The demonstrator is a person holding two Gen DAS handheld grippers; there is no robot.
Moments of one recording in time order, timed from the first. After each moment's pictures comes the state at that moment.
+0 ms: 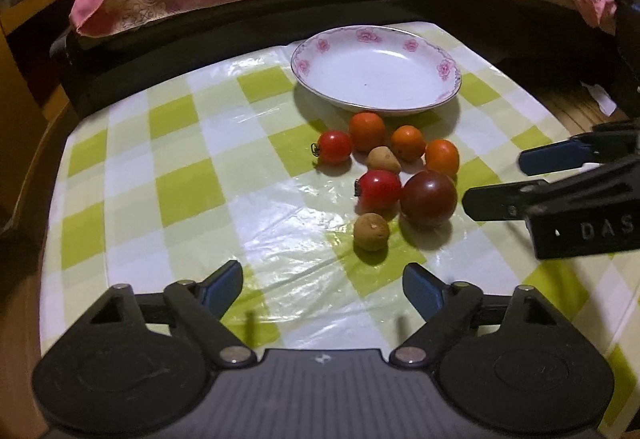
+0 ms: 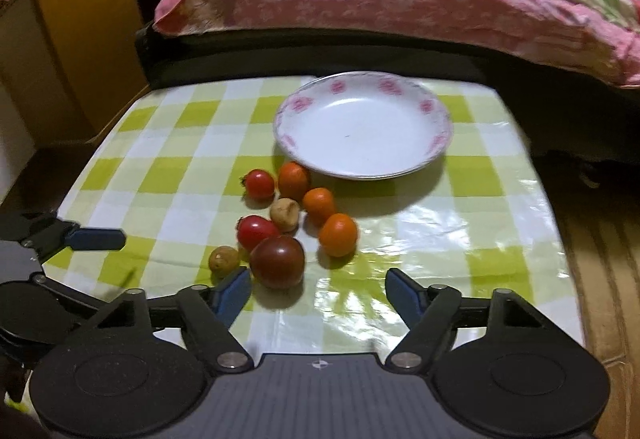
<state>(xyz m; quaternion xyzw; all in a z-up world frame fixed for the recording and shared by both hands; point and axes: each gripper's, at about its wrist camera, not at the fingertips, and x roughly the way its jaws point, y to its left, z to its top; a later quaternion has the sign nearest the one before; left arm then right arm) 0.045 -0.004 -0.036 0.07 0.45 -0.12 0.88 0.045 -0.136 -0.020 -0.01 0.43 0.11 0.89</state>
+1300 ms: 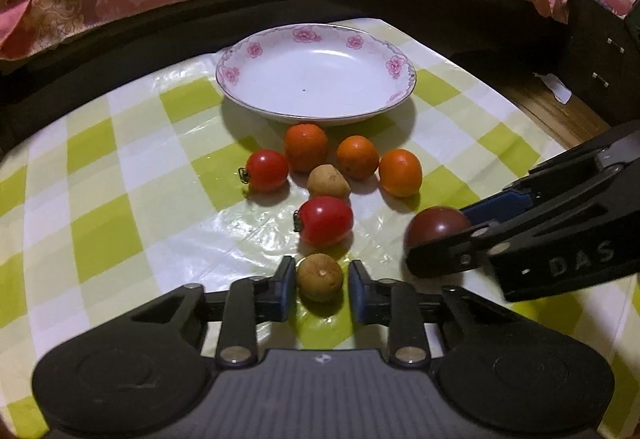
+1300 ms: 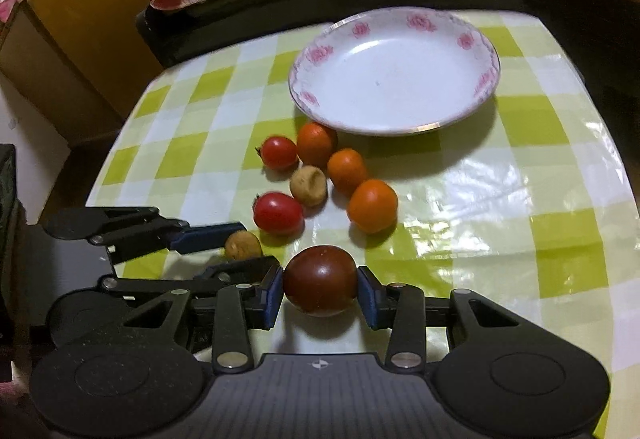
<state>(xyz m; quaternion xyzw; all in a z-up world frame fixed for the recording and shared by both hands) 0.077 -0.024 -0.059 0.07 0.43 -0.21 0.87 0.074 -0.150 -0.046 0.06 0.50 0.16 0.85</state>
